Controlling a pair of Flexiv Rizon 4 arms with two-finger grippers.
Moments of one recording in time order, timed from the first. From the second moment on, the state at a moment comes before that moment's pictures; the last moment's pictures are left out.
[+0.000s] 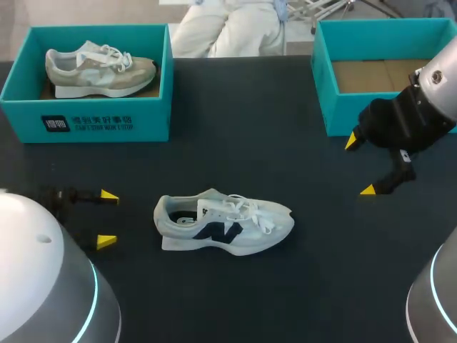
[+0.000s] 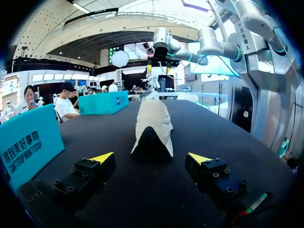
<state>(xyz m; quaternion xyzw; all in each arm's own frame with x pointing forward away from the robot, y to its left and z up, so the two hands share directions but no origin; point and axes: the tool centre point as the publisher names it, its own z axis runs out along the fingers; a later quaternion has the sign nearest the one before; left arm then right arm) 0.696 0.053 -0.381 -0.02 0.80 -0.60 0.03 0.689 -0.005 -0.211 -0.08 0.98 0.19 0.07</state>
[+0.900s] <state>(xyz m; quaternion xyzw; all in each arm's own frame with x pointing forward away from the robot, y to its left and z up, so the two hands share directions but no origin) 0.699 -0.018 -0.383 -0.02 0.81 -0.58 0.01 0.689 -0.005 -0.211 -0.08 0.98 0.19 0.07</state>
